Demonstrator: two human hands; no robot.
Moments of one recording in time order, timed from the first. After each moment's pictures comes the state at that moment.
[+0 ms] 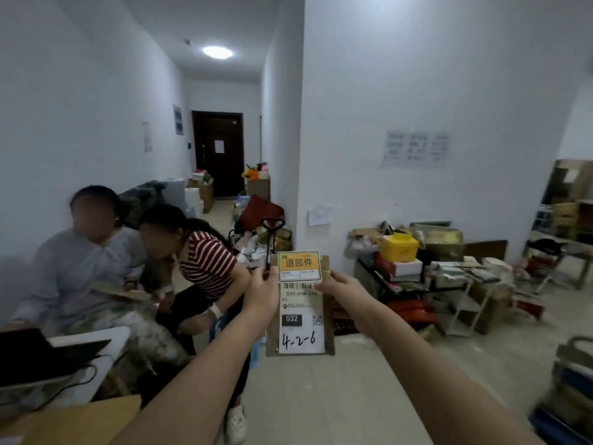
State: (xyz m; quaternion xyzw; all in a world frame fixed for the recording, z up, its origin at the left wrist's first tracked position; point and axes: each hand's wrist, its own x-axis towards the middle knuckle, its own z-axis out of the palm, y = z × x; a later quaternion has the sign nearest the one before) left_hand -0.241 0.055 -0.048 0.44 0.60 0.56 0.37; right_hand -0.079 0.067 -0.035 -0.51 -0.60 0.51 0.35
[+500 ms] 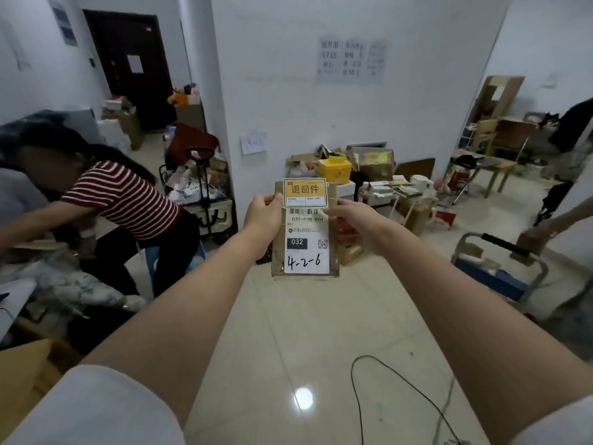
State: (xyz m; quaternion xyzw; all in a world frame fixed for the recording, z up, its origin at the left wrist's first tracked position) left_hand -0.025 0.090 -0.069 0.49 0.59 0.49 0.42; right_hand 0.153 0.072 -0.058 -0.58 -0.52 0.50 0.38
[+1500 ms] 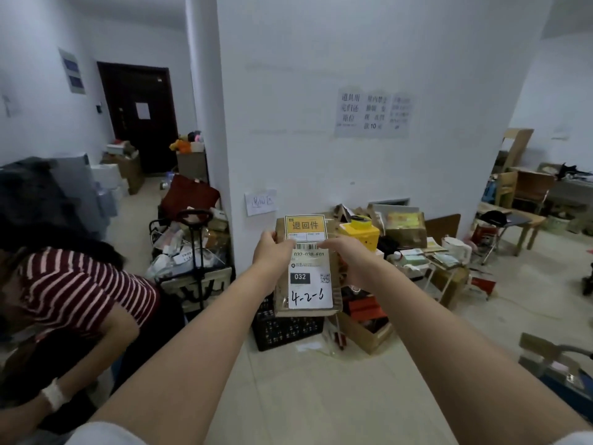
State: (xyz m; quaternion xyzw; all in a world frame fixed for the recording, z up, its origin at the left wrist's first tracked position) left_hand -0.073 0.508 -0.048 0.49 0.56 0.50 0.45; right_hand 0.074 0.505 -0.040 -0.57 -0.47 0.53 0.41
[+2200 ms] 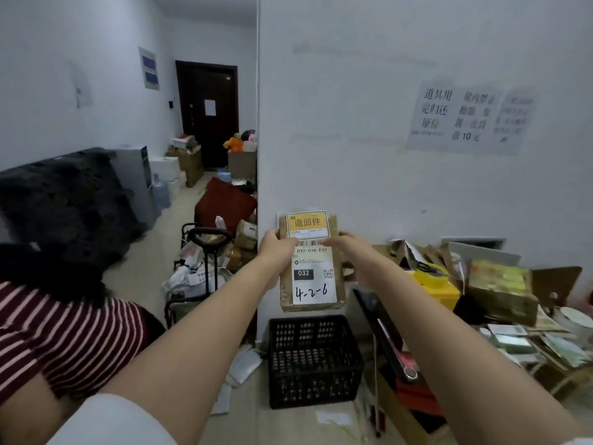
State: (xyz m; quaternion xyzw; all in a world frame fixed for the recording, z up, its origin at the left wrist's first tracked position) left_hand -0.071 0.893 -0.047 0.40 0.61 0.53 0.44; right_hand 0.078 0.921 -0.038 -0.53 -0.57 0.53 0.35
